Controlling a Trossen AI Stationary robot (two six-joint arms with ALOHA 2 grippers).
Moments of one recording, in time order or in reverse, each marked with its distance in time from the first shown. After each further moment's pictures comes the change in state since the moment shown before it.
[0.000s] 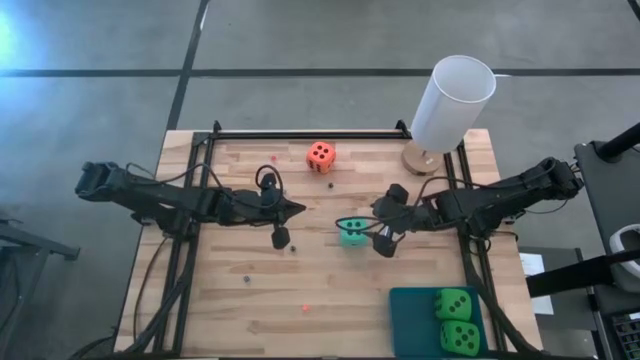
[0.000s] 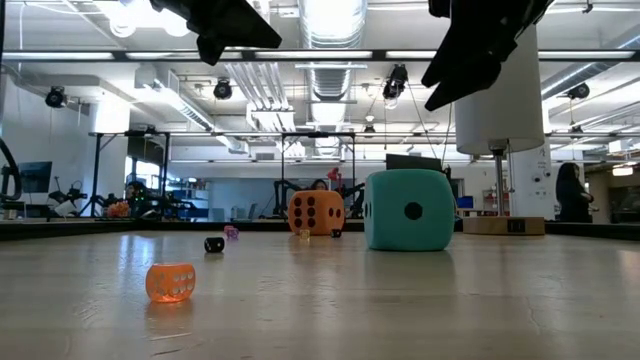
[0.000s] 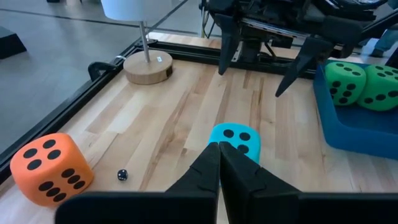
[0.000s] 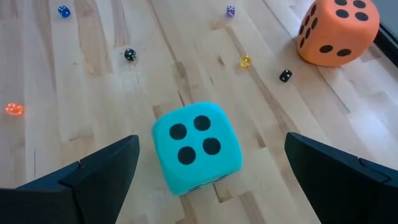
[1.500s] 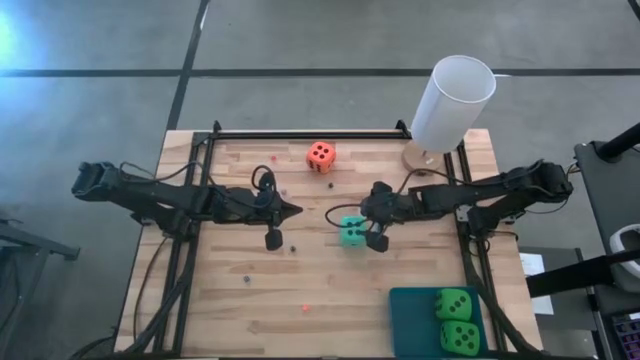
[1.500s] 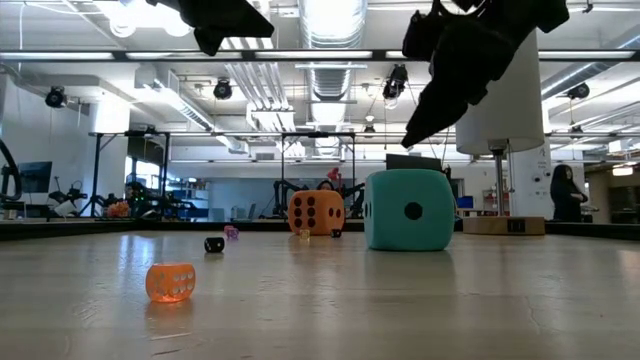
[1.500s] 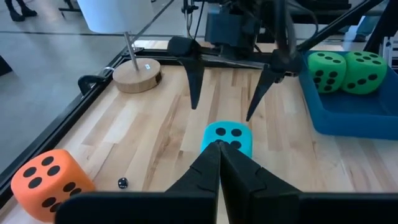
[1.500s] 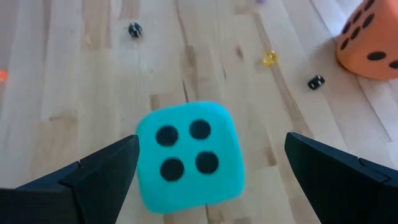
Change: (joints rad) left arm -0.001 -0.048 -0.002 -0.034 0.058 0.097; right arm -0.160 0.105 -0.070 0.188 -0.223 -0.244
